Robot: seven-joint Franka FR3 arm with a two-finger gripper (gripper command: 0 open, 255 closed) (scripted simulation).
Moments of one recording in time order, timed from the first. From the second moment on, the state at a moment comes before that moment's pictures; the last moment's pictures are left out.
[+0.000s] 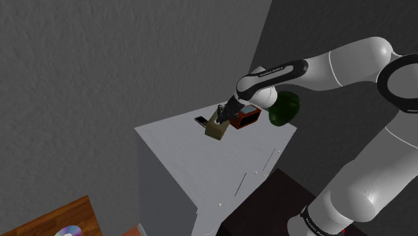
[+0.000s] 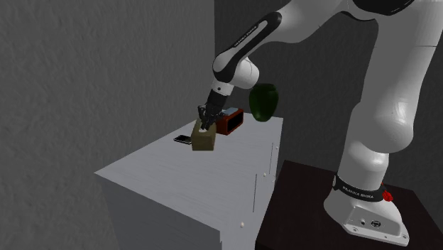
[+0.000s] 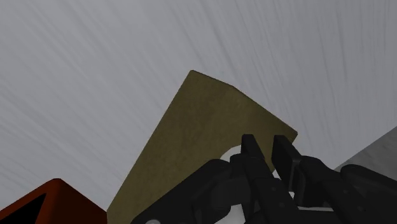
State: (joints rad) arm -0.05 -0.02 0.00 -2.36 0.50 2.62 0.08
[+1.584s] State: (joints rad) arm -0.08 -0.16 0.00 -2.23 0.36 2.36 0.24
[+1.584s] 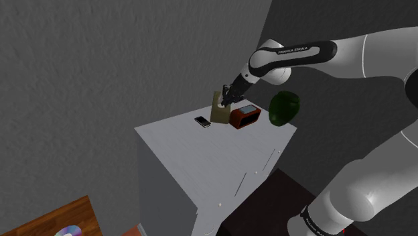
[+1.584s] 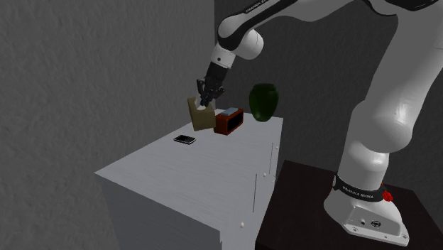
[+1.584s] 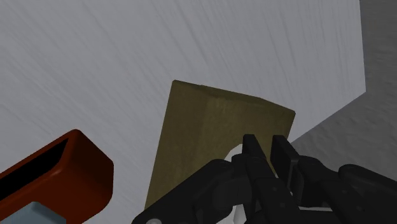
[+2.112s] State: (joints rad) arm -0.08 -0.19 0.00 -2.16 0.33 2.25 0.28
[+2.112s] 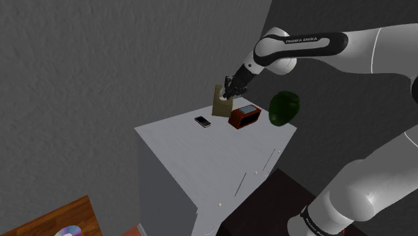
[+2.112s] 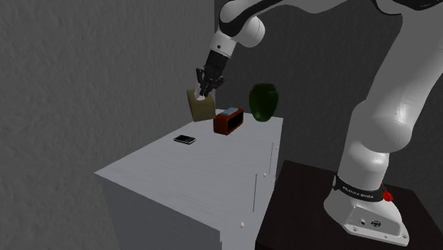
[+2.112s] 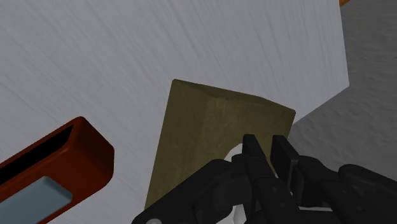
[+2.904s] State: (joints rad) arm -0.09 -0.21 -0.01 -2.02 0.30 2.10 0.33
